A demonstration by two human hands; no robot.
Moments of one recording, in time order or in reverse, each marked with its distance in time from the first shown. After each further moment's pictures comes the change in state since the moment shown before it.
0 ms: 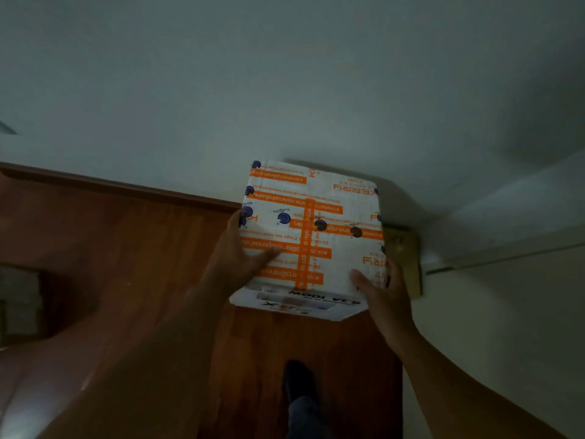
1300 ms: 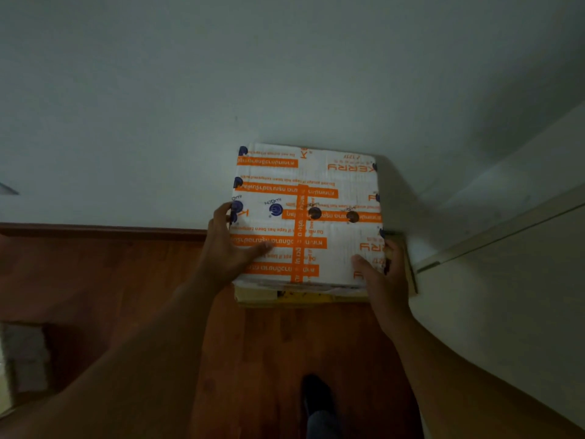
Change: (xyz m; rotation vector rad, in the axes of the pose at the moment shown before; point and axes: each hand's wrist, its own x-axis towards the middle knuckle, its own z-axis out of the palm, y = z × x) left_hand 0.008 0.067 -0.046 0.083 -0.006 0.120; right_hand -0.028 -0.058 0.011 0.167 0.203 -0.116
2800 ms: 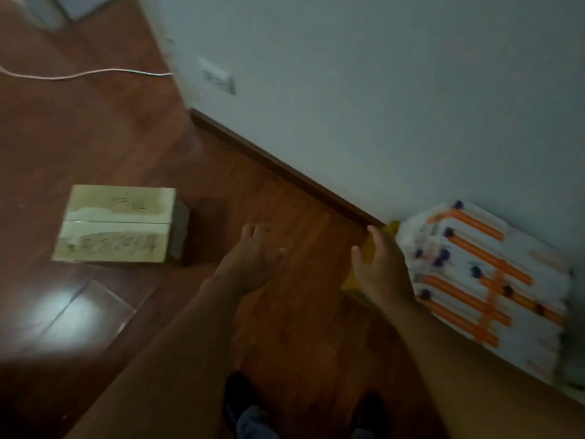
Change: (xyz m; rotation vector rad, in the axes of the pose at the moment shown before) left_hand -0.109 -0.198 -0.198 0.395 0.162 -0.355; right_hand -0.092 0.019 0.297 -0.900 -0.630 -0.424
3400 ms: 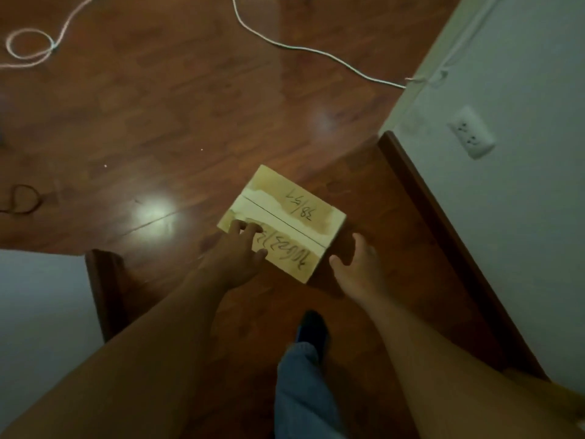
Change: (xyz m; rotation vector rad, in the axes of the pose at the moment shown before) left_hand -0.055 -0.349 -0.216 -0.035 0.240 -0.481; right_hand 0.036 -0.344 0.293 -0.099 -0.559 -0.140
